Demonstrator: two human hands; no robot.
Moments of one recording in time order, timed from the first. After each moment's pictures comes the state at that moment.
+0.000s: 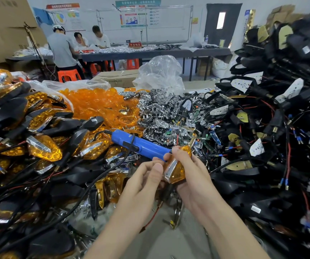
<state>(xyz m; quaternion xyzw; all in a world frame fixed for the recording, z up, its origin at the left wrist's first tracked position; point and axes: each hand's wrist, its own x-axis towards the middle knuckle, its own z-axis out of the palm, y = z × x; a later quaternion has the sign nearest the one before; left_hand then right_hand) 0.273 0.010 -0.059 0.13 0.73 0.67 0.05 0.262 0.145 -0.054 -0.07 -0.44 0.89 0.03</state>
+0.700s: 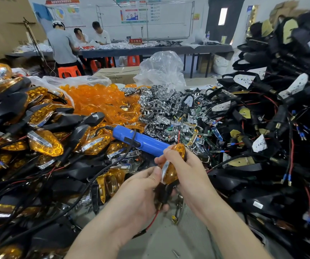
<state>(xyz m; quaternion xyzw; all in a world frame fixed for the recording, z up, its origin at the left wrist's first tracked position) 0.273 0.010 -0.046 0.01 0.54 0.80 0.27 0.266 0.139 -0.058 -0.03 -0.64 0.77 0.04</state>
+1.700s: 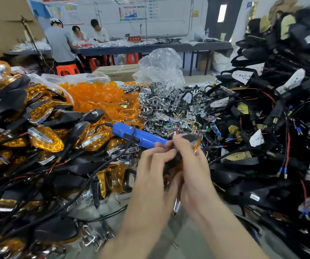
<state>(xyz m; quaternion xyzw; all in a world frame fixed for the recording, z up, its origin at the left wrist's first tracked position) 0.289 0.028 -0.066 0.27 0.81 0.46 -0.24 0.270 0.125 -0.051 -0.05 -0.40 0.91 0.10</state>
